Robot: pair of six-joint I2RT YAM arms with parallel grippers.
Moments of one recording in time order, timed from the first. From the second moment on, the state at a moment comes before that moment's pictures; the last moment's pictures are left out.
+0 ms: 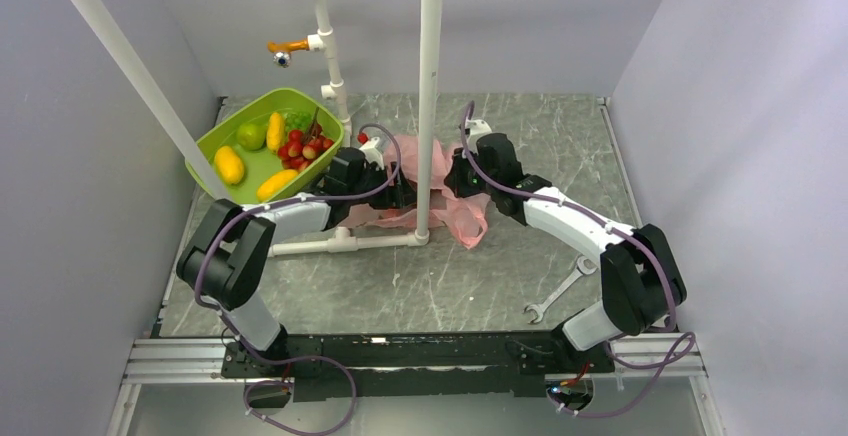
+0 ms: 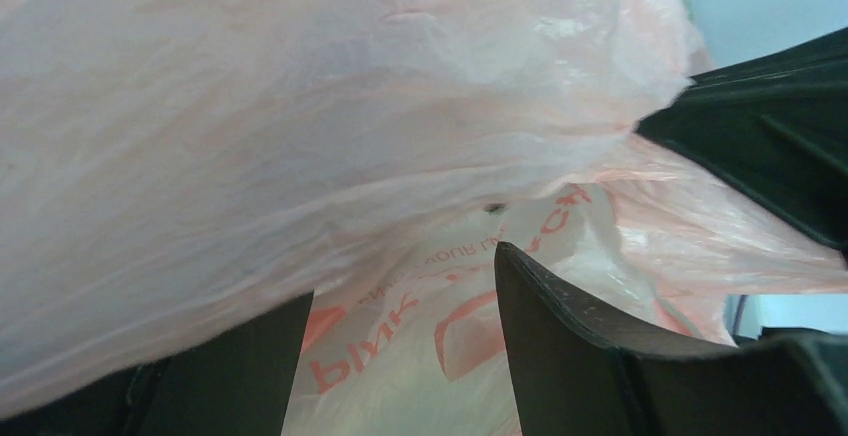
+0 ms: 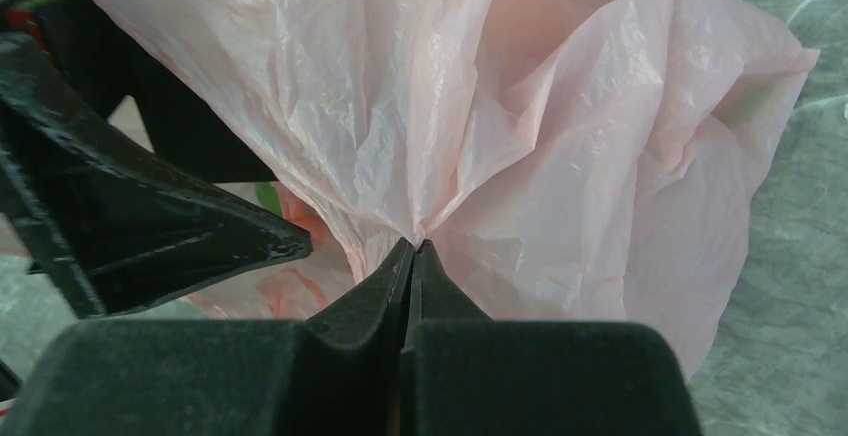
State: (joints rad) left arm -0.48 1.66 0.87 0.28 0.42 -0.56; right arm 0.54 1.50 0.99 -0.05 -0.11 0.27
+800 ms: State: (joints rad) left arm -0.49 1.99 1.22 0.17 0.22 -0.47; right arm 0.50 1.49 1.00 0.03 -0.23 0.34
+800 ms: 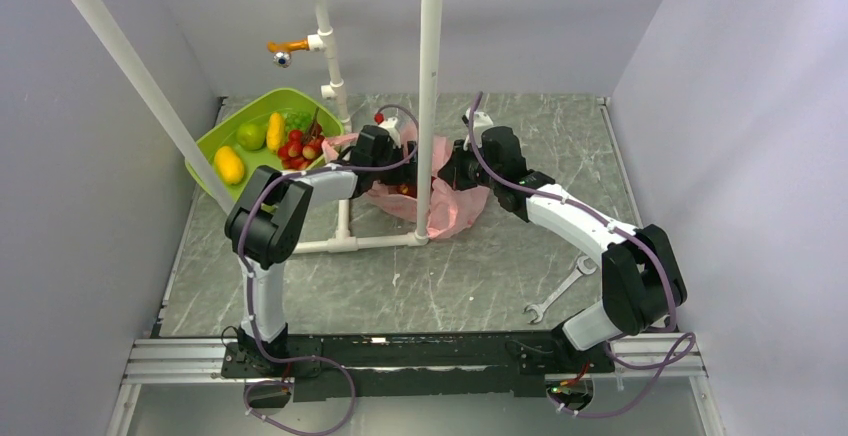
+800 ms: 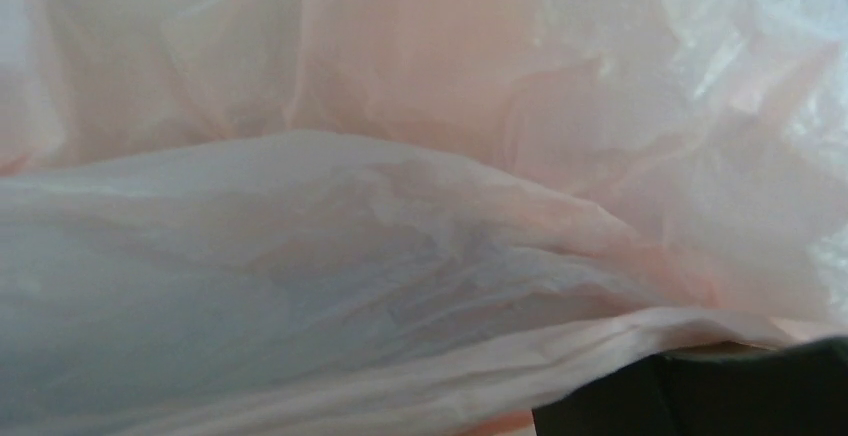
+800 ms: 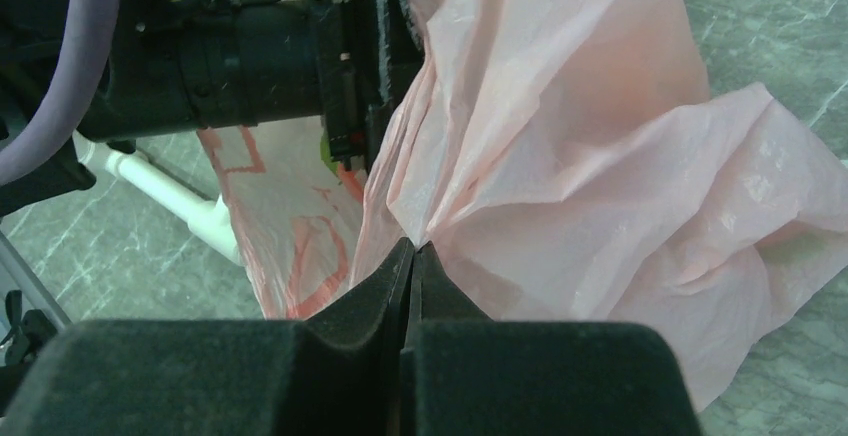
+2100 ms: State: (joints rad) left arm -0.47 1.41 0.92 -0.11 0.36 -0.45; right arm 0.48 1.41 0.89 0.04 -0.21 0.33
